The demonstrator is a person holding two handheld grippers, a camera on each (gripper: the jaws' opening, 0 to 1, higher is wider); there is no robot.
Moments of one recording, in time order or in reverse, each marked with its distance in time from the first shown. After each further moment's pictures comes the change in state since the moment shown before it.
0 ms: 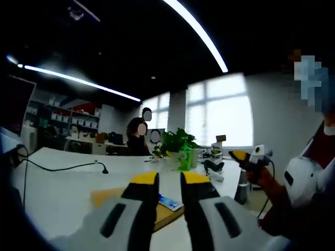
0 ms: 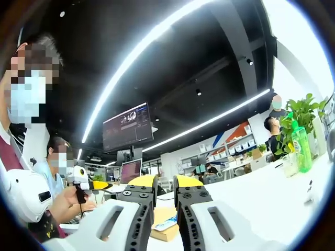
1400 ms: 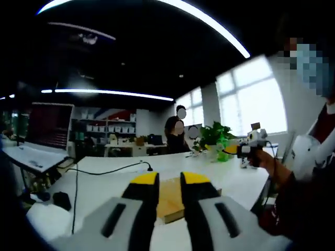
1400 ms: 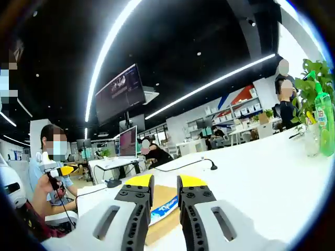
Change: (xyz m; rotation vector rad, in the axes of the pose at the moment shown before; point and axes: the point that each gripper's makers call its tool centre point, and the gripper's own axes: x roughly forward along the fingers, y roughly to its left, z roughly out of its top) left arm -0.078 0.037 0.005 0.156 0.018 0.342; right arm 0.103 -0.060 -0.097 0.096 0.383 0.049
